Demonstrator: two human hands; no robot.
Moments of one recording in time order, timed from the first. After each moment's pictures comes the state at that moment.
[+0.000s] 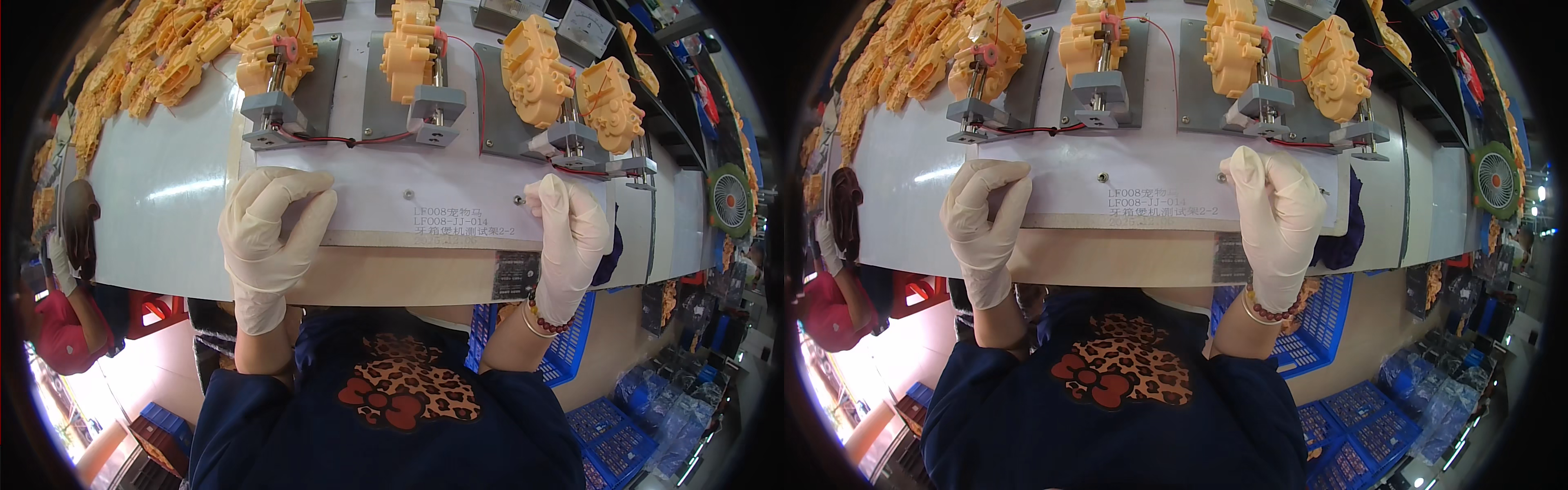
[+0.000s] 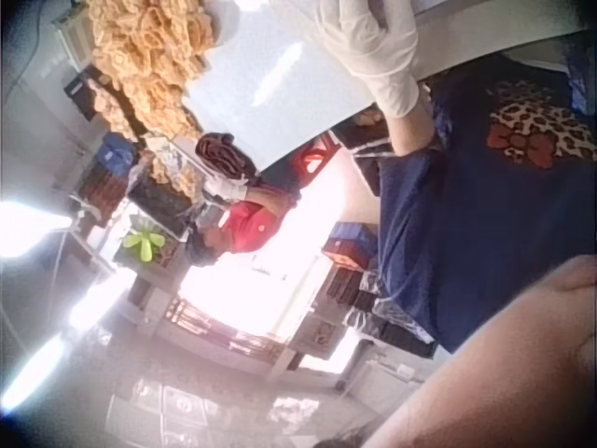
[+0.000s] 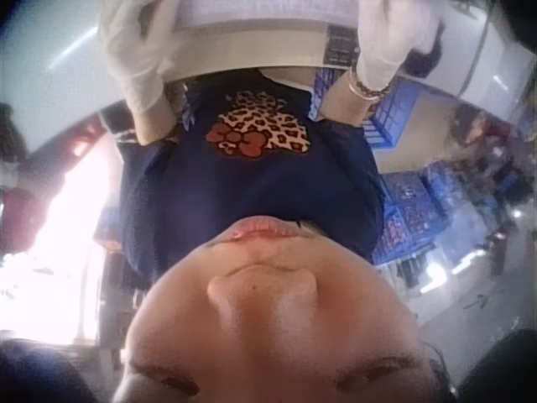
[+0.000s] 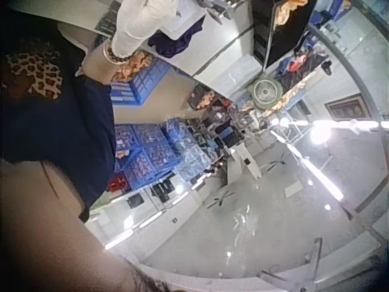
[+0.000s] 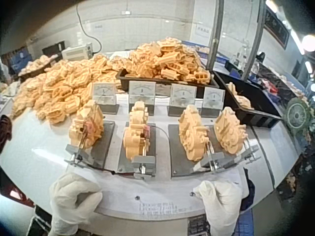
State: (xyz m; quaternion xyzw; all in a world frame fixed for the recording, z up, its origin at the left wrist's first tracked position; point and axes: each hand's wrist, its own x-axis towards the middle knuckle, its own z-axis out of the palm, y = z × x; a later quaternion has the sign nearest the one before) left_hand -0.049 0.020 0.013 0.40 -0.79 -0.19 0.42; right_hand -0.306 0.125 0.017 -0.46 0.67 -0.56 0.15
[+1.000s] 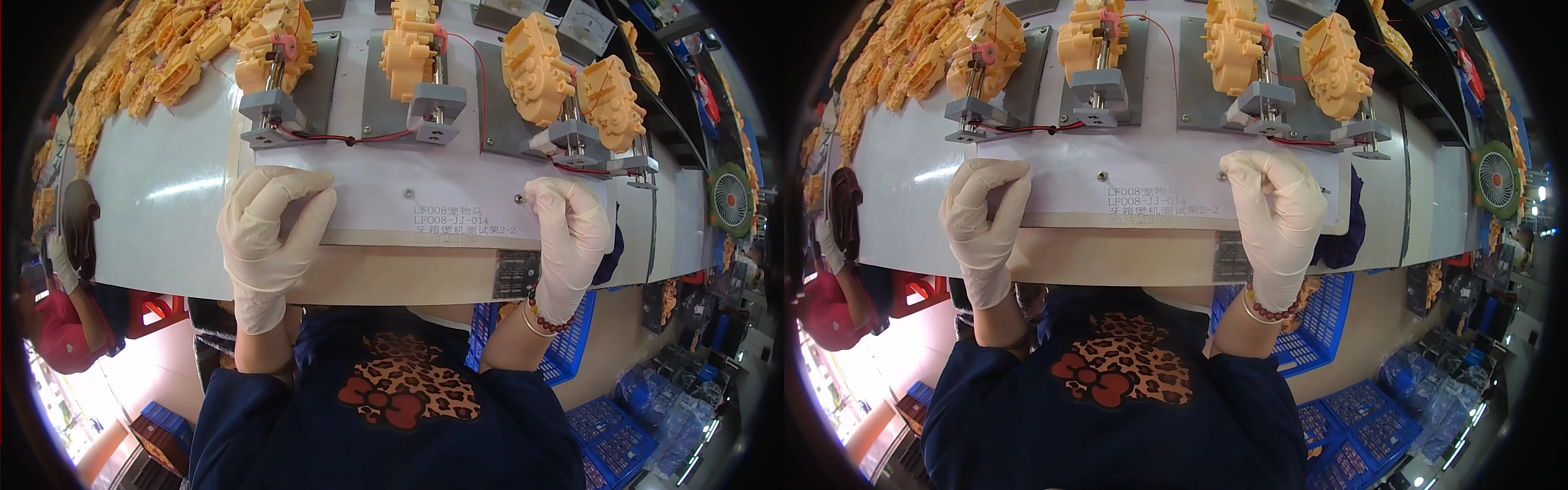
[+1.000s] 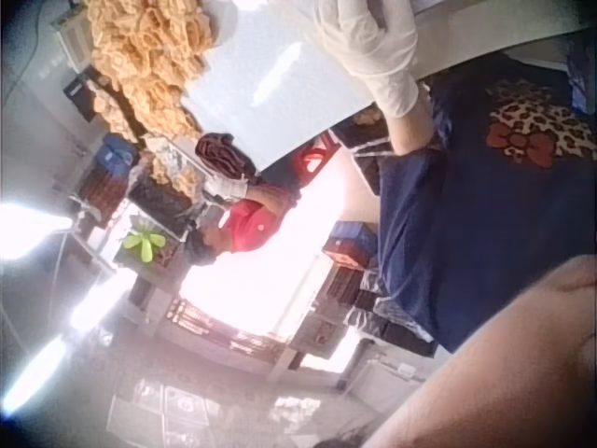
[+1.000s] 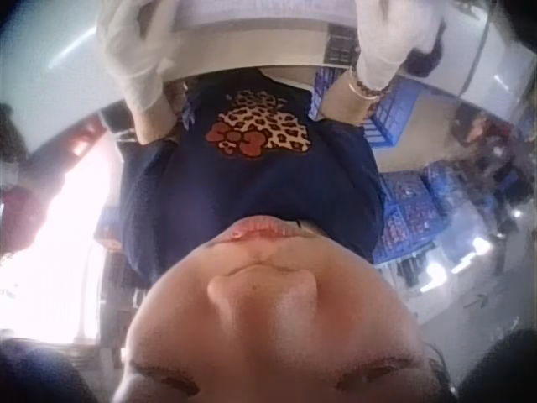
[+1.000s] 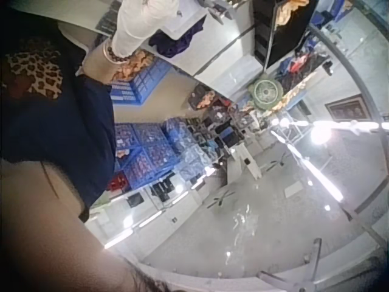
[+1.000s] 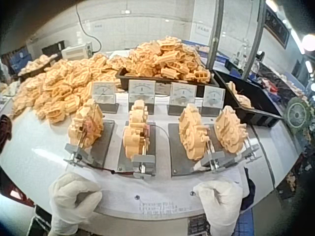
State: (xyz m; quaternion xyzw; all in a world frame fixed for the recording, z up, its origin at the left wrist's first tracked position) left_hand -0.048 0.020 0.010 0.40 -0.79 -0.19 0.42; right_hand -0.311 0.128 0.012 -0.49 0.66 -0.56 0.14
